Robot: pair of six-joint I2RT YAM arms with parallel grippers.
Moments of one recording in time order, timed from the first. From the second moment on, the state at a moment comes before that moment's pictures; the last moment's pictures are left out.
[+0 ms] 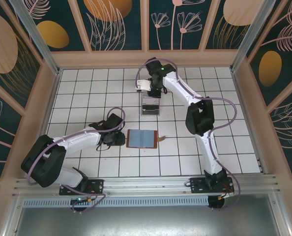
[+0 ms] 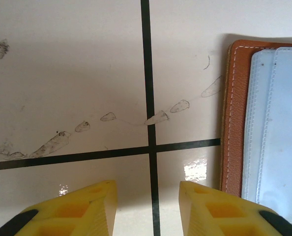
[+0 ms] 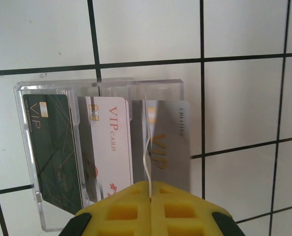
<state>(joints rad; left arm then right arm) -0.62 1.43 0.68 -0.48 0.00 -0.62 0.56 2.33 2.24 -1.09 -0.07 -1.04</state>
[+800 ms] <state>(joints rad) -0.62 1.42 0.68 -0.48 0.00 -0.63 0.57 2.36 2.24 -0.86 0.09 -1.03</state>
